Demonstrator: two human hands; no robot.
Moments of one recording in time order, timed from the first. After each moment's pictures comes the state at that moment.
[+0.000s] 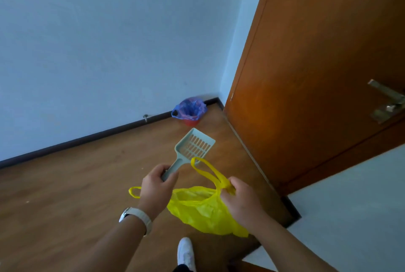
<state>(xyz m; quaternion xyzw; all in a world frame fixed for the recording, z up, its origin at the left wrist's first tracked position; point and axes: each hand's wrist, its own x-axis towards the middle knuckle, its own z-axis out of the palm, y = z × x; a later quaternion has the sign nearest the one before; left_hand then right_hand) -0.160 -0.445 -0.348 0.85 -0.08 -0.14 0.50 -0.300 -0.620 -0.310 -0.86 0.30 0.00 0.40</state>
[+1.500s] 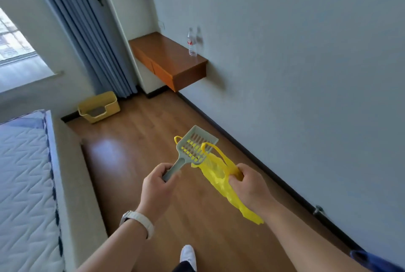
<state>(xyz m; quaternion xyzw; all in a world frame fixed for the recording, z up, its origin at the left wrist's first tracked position) -0.037 -0.210 -0.258 0.72 0.45 0.27 0.46 0.141 -0.370 -0.267 -0.83 -0.31 0.23 0.40</state>
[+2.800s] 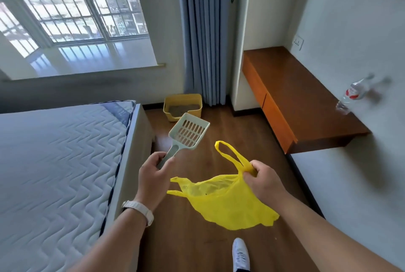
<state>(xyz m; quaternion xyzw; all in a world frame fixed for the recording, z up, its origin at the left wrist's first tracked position) -0.032 0.370 -0.255 0.55 0.62 0.43 0.35 0.240 0.311 -0.288 -0.69 -0.54 0.34 0.33</state>
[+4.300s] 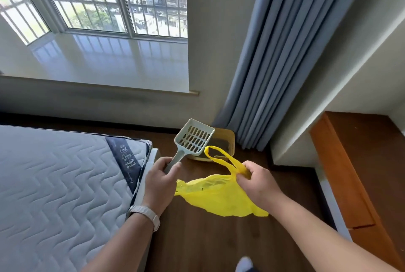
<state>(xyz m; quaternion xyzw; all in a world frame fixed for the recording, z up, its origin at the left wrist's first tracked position) -0.119 0.969 -0.283 0.47 0.67 0.44 0.36 0.132 0.960 -0.268 -0.66 -0.62 0.36 0.23</state>
